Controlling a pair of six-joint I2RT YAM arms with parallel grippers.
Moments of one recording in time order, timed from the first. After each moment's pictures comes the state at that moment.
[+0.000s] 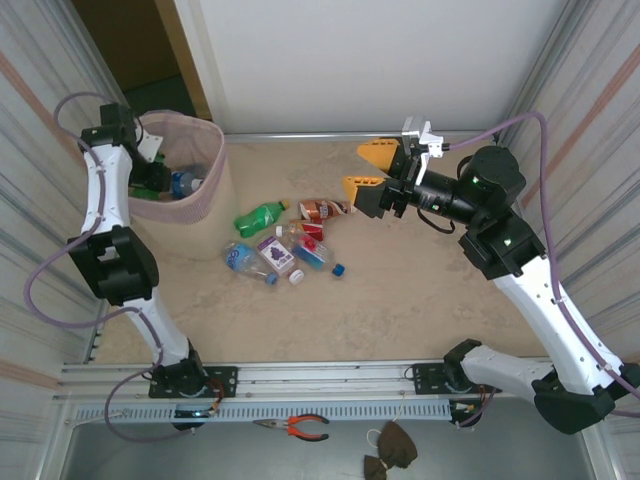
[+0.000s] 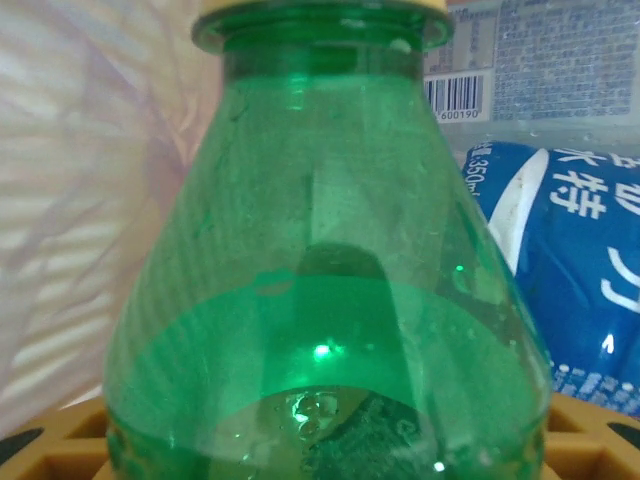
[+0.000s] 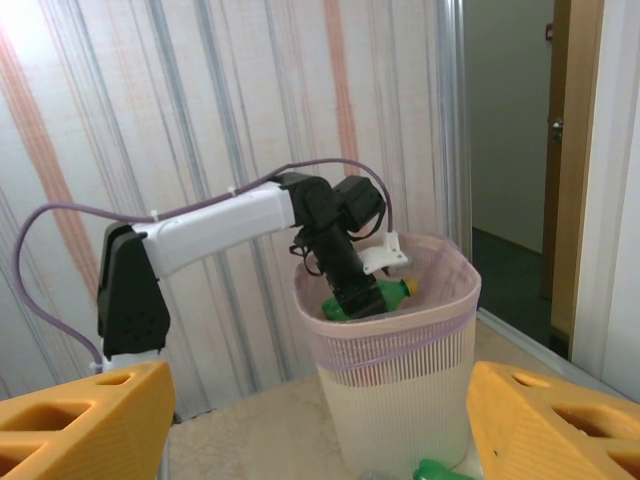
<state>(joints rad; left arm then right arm) 0.24 1.90 1.95 -1.21 -0.02 0.39 0.58 1.06 1.38 -0.18 -0.60 0.23</state>
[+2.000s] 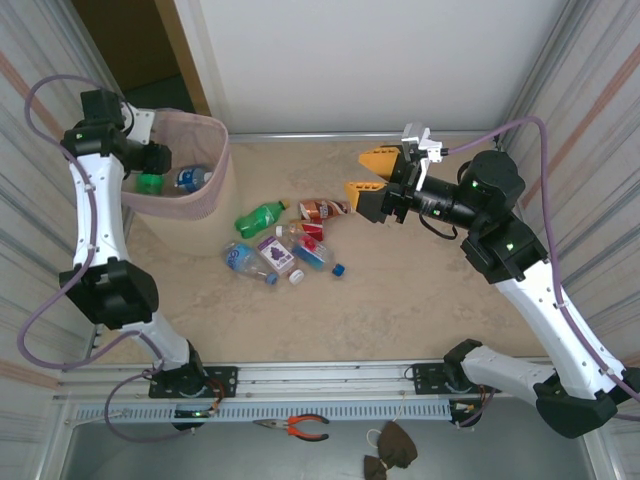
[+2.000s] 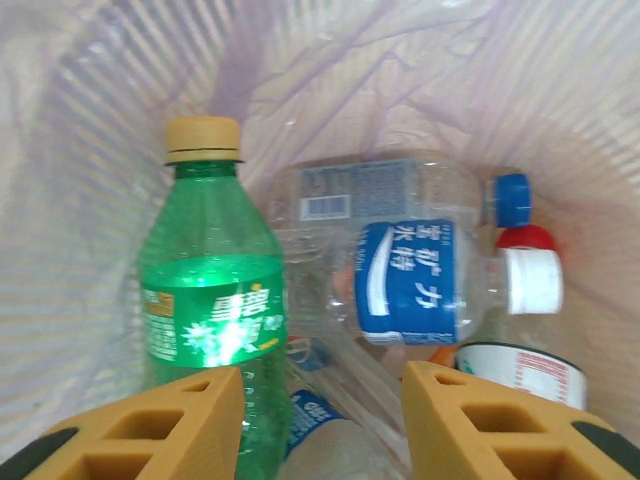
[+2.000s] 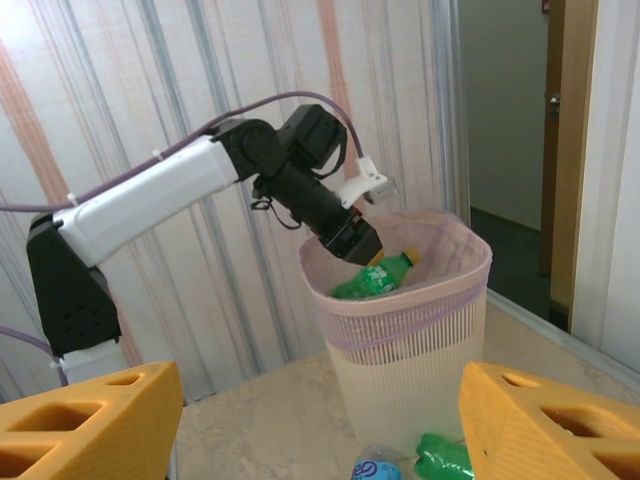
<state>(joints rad) 0.22 1.71 1.95 -1.15 0.12 0.28 0.57 1.04 1.36 -0.23 -0.59 0.23</state>
